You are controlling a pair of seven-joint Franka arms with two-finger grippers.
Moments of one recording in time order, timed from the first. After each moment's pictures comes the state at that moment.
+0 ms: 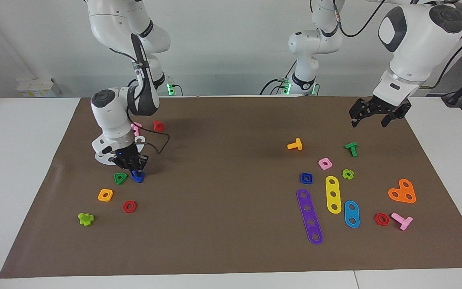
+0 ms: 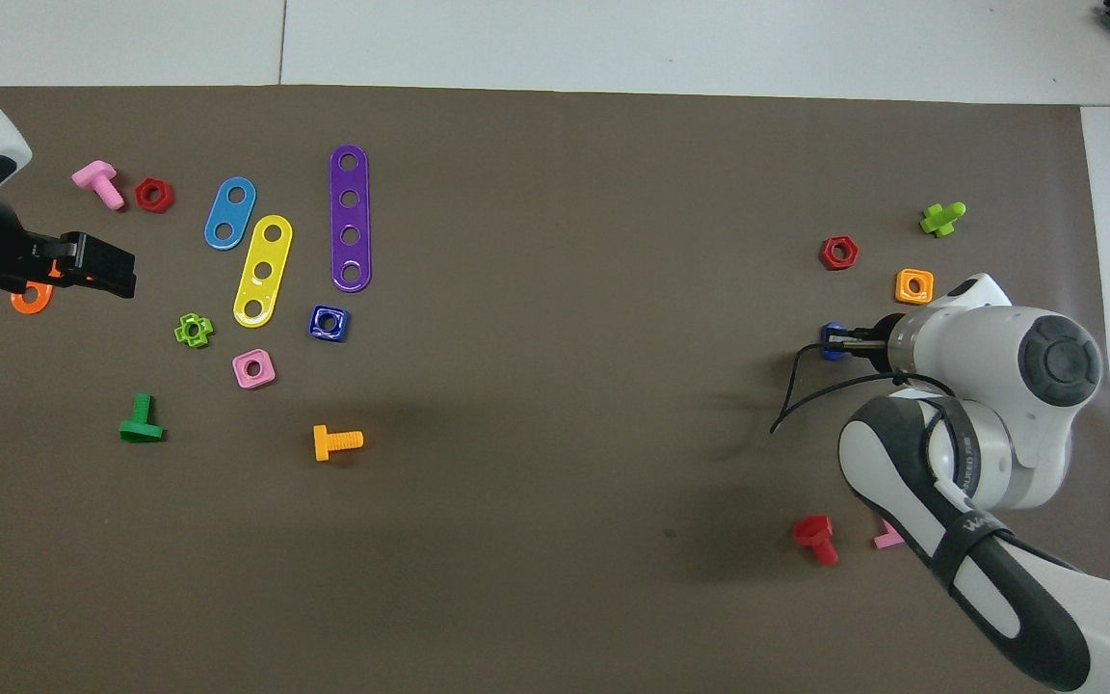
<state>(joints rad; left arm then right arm) 0.00 0.09 -0.09 -1.55 0.02 1.62 0.01 0.07 0.16 -0.04 -2.28 0.06 2.65 0.09</state>
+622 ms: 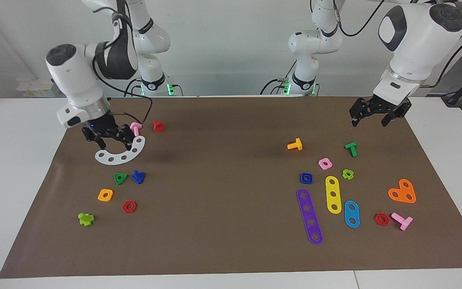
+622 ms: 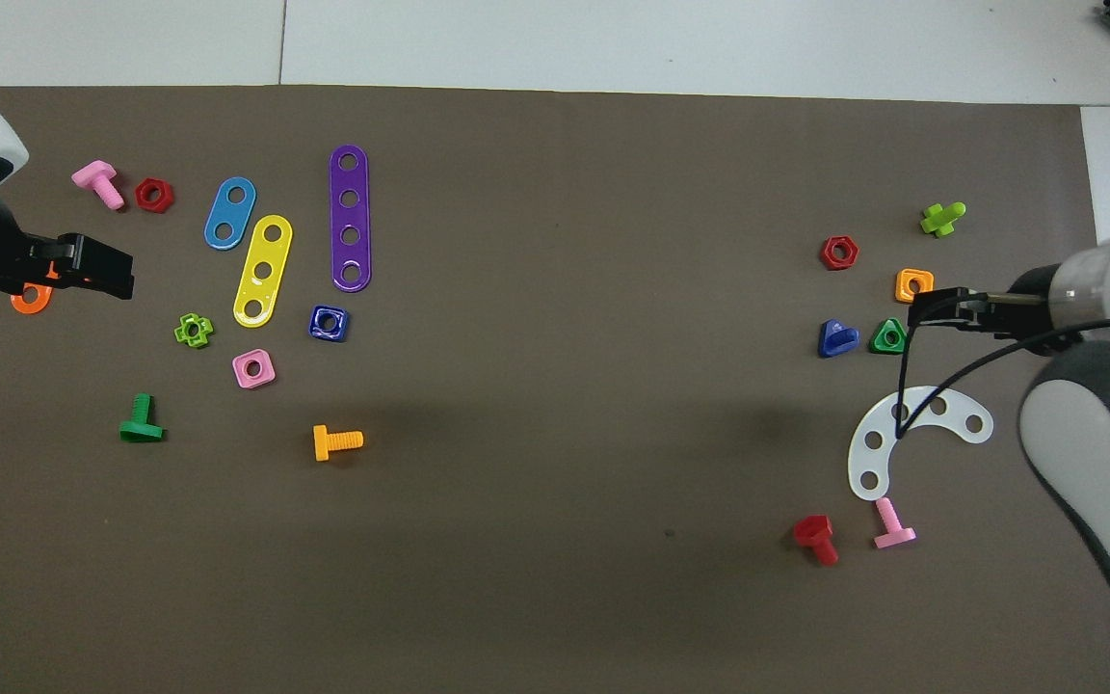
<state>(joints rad) 0.00 0.08 -0.09 -1.55 0.02 1.62 0.01 0.02 -0.08 -0.06 -1.97 0.06 1.98 0.09</state>
